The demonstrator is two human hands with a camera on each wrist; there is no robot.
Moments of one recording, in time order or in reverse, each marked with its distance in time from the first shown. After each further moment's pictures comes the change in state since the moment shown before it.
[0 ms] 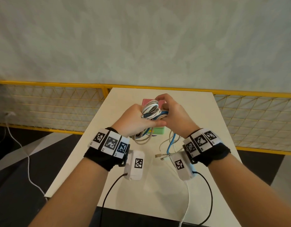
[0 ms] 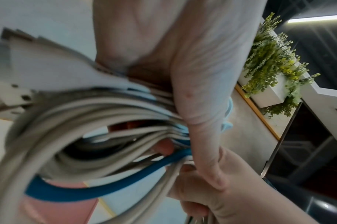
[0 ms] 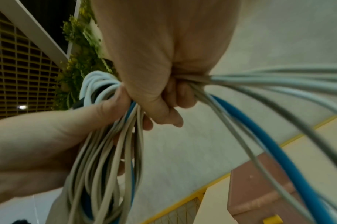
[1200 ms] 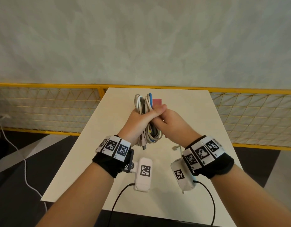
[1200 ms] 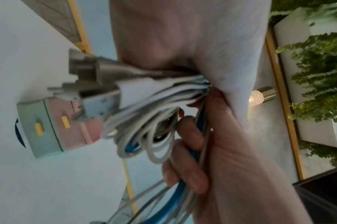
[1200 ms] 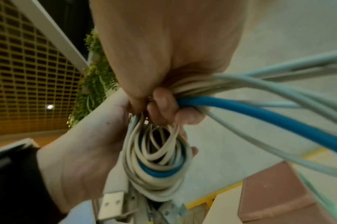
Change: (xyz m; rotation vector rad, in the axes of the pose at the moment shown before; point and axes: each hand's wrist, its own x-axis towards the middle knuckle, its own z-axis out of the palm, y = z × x) left_hand 0.005 0.001 0.033 -0.606 0.152 -0.149; right_hand -0.026 -0.015 0.000 0.033 -0.084 -0.073
